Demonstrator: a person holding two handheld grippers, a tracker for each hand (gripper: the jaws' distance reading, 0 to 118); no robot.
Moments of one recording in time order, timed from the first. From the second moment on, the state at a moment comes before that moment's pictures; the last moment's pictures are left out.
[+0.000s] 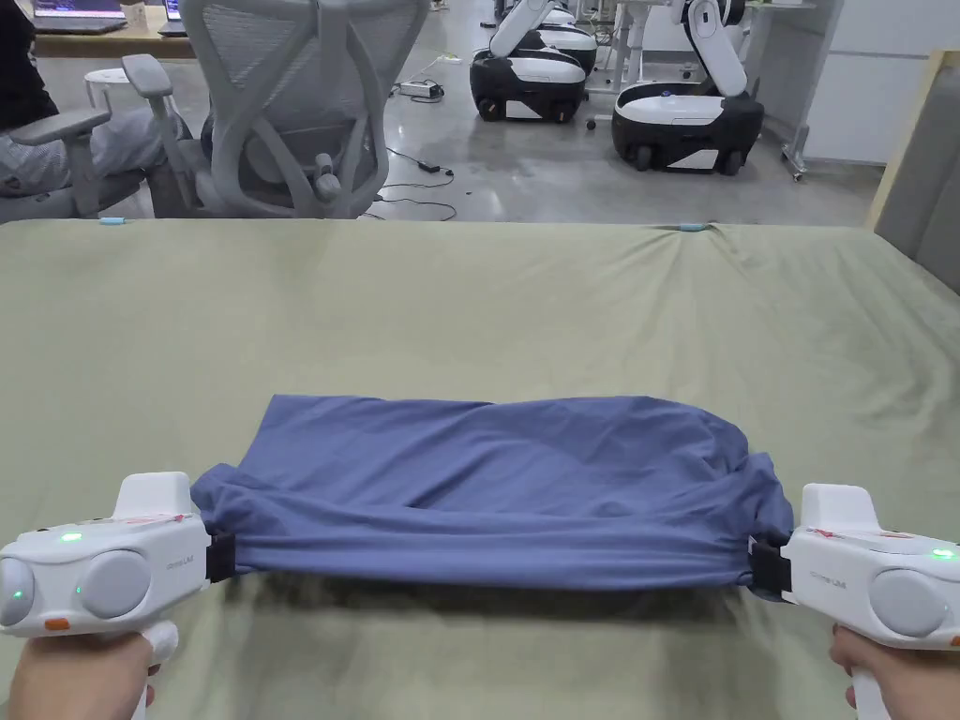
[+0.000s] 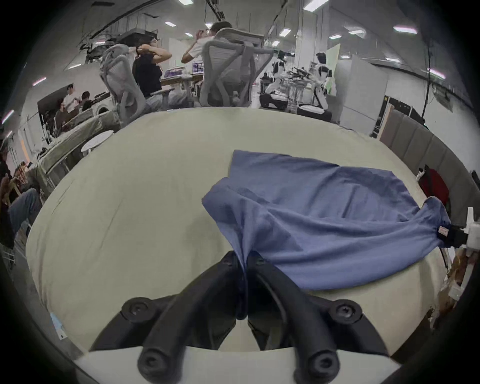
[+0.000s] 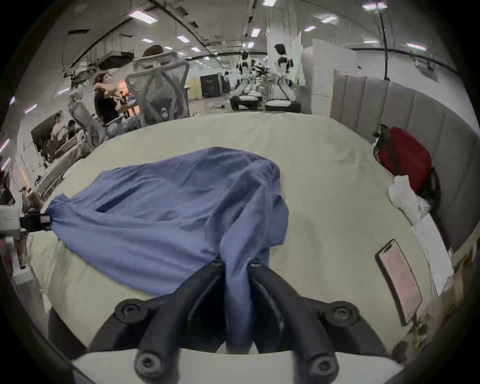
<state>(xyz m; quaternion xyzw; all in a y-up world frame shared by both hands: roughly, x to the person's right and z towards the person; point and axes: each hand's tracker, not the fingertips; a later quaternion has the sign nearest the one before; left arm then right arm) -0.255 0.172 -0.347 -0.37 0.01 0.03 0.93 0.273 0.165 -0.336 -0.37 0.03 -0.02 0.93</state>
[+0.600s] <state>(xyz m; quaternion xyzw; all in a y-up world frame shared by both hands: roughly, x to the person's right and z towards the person) -0.249 0.161 -0.300 -0.31 0.03 0.03 0.95 0.266 0.153 -0.299 -0.35 0.02 -0.02 0.94</state>
